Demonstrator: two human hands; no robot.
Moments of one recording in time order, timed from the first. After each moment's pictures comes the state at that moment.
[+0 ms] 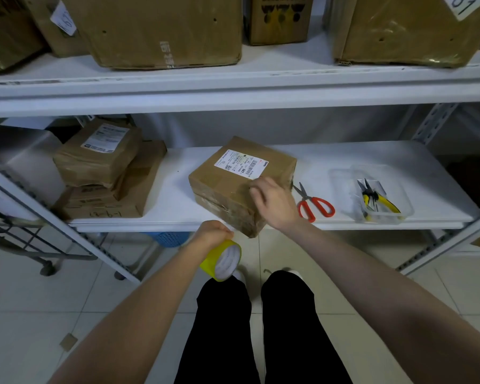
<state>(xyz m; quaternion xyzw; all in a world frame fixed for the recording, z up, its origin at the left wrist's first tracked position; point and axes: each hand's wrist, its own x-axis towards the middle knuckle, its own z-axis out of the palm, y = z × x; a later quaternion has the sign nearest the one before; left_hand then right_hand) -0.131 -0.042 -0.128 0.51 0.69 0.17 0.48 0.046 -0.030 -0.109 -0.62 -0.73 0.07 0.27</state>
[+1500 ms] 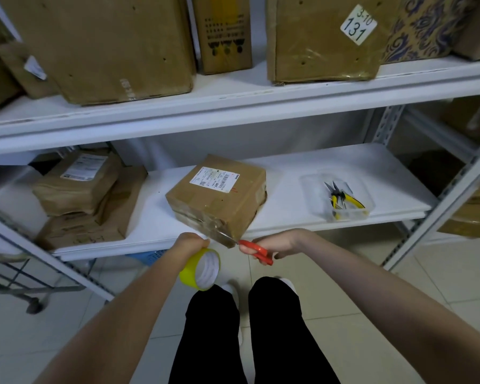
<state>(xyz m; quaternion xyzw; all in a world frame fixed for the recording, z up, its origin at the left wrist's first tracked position) -0.119 -0.045 -0.109 0.54 0.73 0.09 0.40 0.104 -0.080 -0.111 -0.54 -0.58 0.61 -0.07</state>
